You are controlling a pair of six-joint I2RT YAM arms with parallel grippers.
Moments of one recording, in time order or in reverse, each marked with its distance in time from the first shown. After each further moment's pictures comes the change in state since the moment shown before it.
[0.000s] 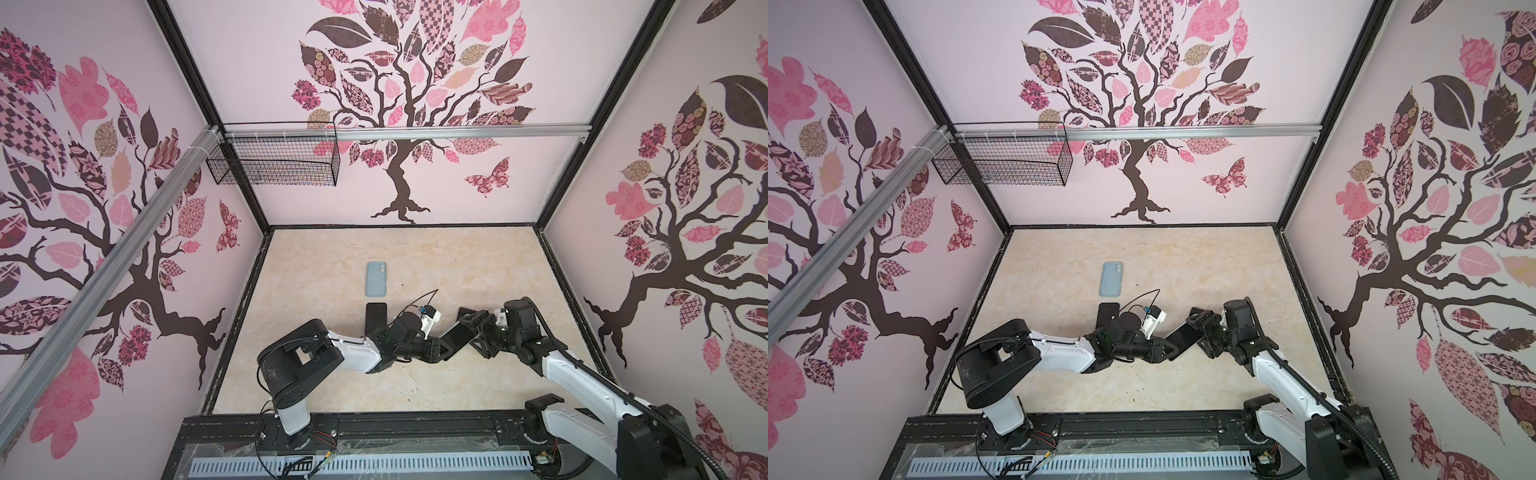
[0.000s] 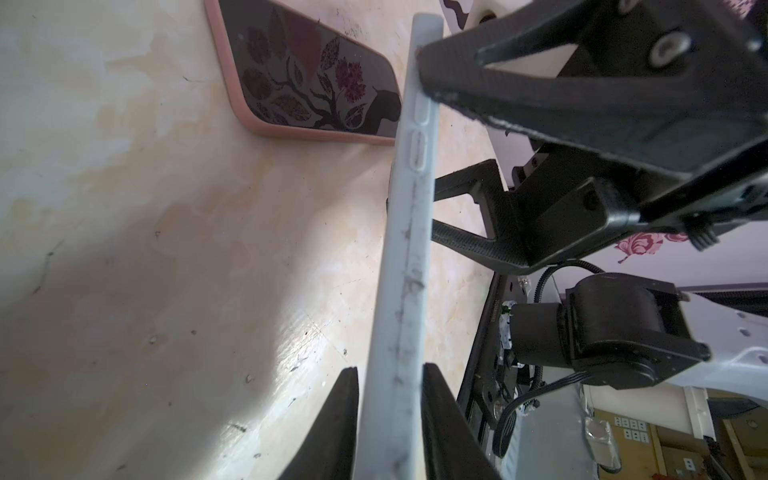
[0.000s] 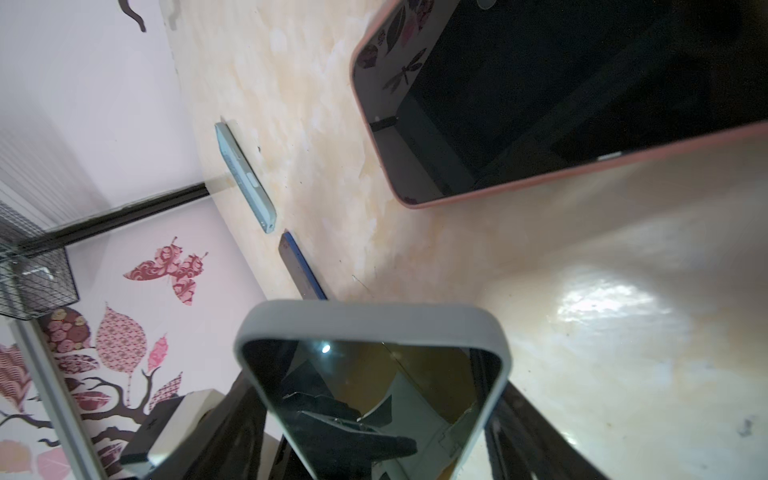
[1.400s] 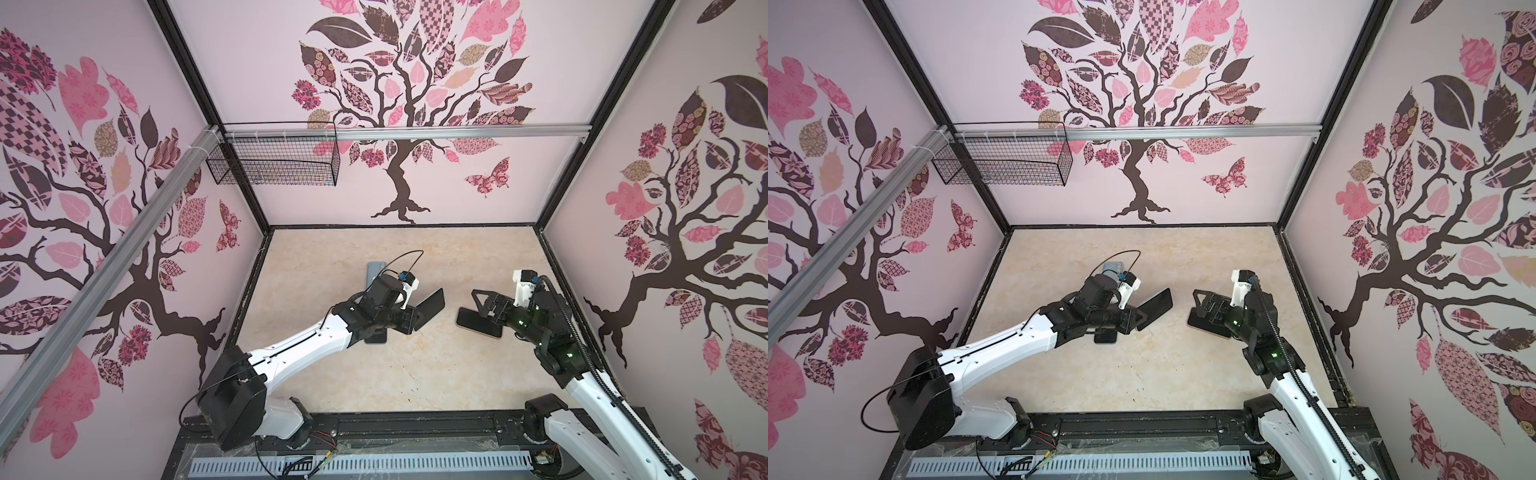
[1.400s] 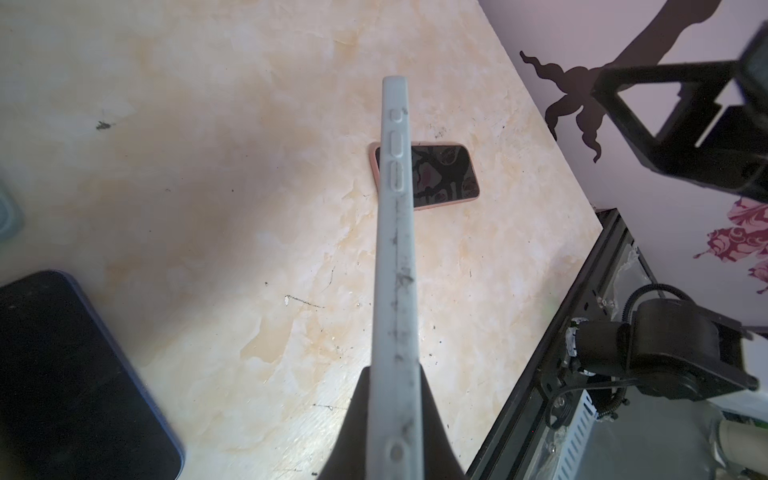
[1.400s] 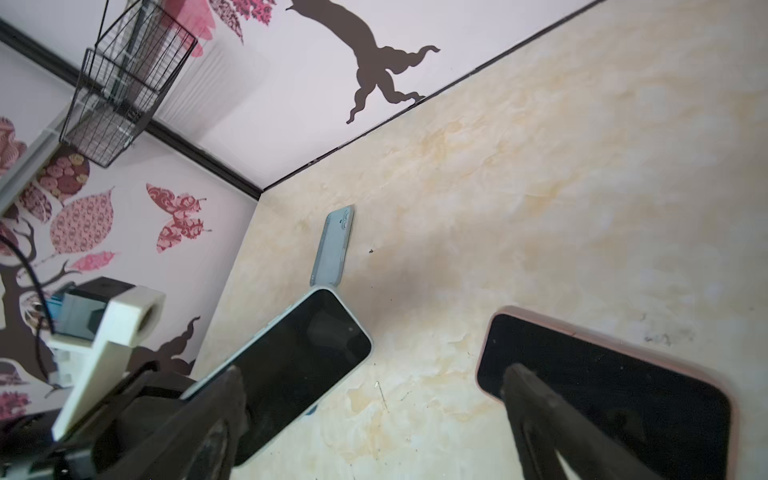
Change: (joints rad) left arm 0.162 -0.399 0.264 -0.859 -0.166 0.388; right arm 0.000 -0.298 0.185 -0.075 0.209 -0.784
